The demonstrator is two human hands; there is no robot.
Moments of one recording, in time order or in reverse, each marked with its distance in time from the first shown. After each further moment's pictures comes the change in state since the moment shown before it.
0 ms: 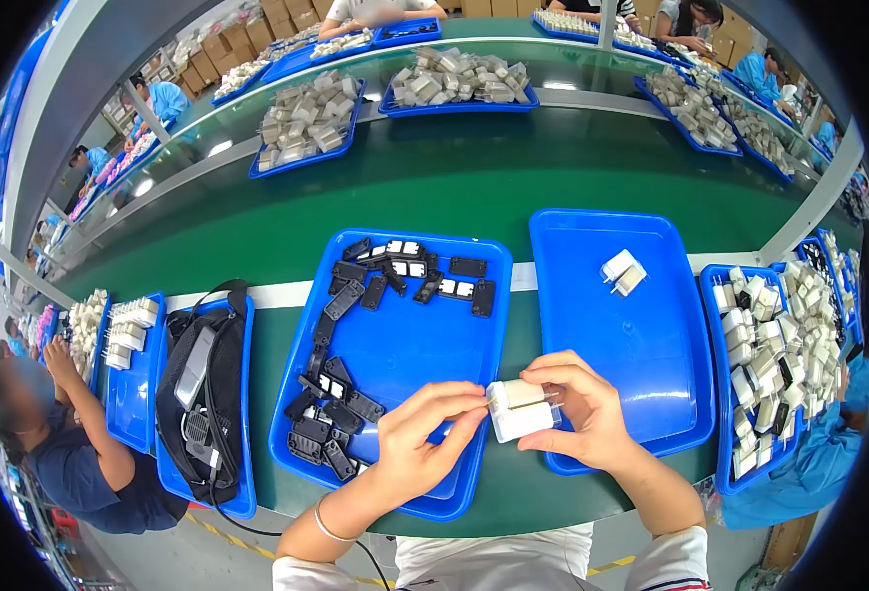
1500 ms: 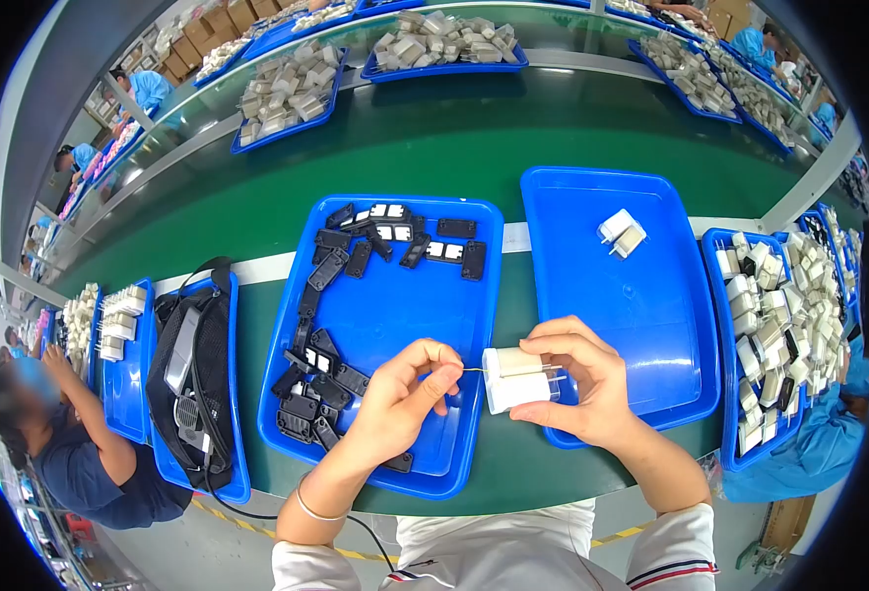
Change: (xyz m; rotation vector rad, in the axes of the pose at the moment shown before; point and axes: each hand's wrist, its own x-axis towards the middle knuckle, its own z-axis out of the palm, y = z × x) left_hand 0.005 -0.008 -0.012 -0.502 -0.168 -0.569; right_hand -0.002 0.002 0.002 -0.235 0.105 -0.066
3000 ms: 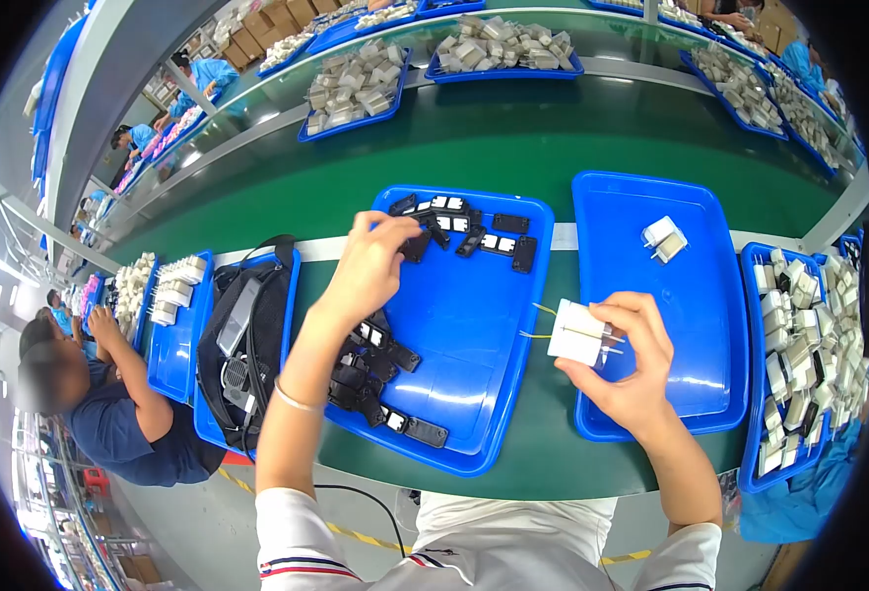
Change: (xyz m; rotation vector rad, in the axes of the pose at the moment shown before) left_hand 0.067 0.031 -0.105 1.409 0.147 0.497; right_hand 0.008 -0.007 -0.009 -0.487 0.203 -0.271
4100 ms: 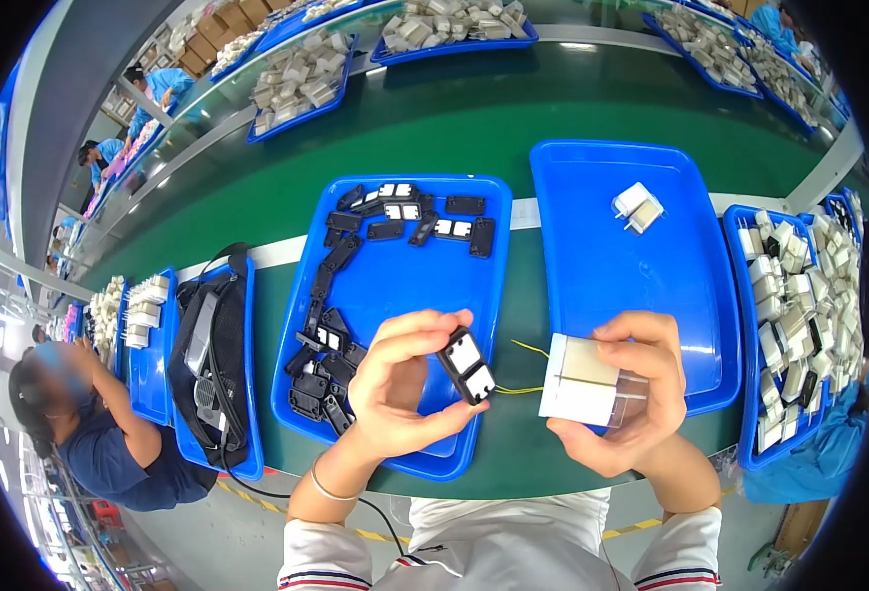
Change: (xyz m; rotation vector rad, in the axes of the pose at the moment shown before) left_hand -0.047 0.123 0.028 -1.165 0.365 0.240; right_hand -0.005 -0.026 -0.023 0.106 0.056 -0.122
